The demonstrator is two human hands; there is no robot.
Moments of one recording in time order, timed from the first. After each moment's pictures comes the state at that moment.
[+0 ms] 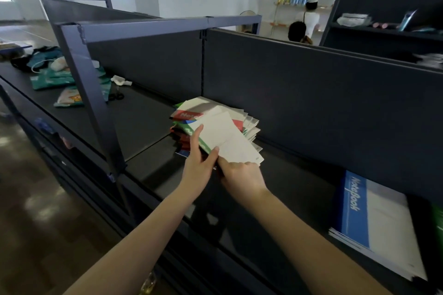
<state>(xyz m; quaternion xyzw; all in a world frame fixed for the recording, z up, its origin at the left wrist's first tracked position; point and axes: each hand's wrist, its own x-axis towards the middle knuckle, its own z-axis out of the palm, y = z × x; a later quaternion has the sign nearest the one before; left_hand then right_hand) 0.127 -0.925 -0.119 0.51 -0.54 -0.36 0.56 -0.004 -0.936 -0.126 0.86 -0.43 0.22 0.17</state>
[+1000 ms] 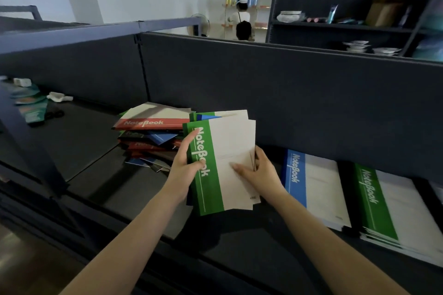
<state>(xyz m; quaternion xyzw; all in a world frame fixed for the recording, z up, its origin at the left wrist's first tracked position) 0.049 -0.915 -0.112 0.40 -0.51 -0.54 0.54 -0.142 -0.895 -0.118 0.56 -0.60 0.44 -0.37</state>
